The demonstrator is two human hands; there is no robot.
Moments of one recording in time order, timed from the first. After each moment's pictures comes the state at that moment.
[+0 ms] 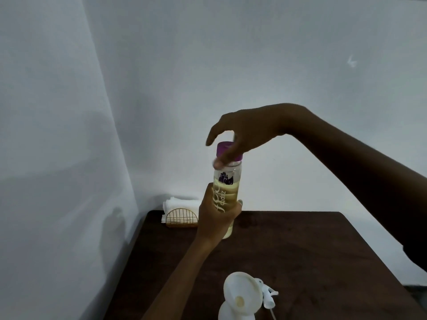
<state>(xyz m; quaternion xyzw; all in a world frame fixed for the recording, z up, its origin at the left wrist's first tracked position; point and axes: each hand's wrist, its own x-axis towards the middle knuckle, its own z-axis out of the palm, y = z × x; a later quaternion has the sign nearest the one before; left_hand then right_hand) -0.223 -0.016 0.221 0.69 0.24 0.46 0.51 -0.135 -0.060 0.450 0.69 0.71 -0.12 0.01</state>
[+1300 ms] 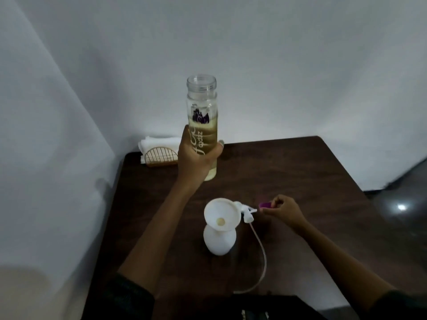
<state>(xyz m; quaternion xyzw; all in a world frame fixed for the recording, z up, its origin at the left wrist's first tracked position) -0.218 -0.032 0.192 0.68 0.28 0.44 0.52 -0.045 -0.220 0.028 0.86 0.24 -0.25 -0.38</state>
